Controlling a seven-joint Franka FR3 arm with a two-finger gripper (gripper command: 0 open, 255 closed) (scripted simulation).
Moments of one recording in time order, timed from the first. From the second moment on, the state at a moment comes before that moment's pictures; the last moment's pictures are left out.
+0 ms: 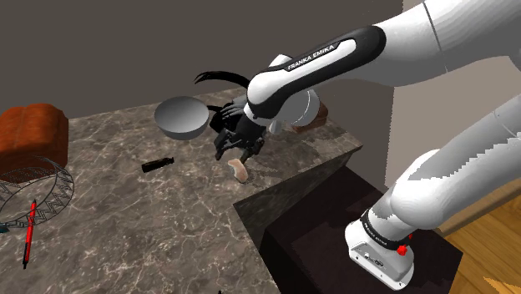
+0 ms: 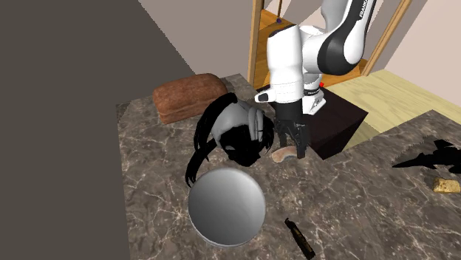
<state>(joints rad) 0.01 -0.17 0.47 -2.53 0.87 2.54 0.06</state>
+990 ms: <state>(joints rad) 0.02 -0.13 0.48 -2.52 0.89 2.58 0.05</state>
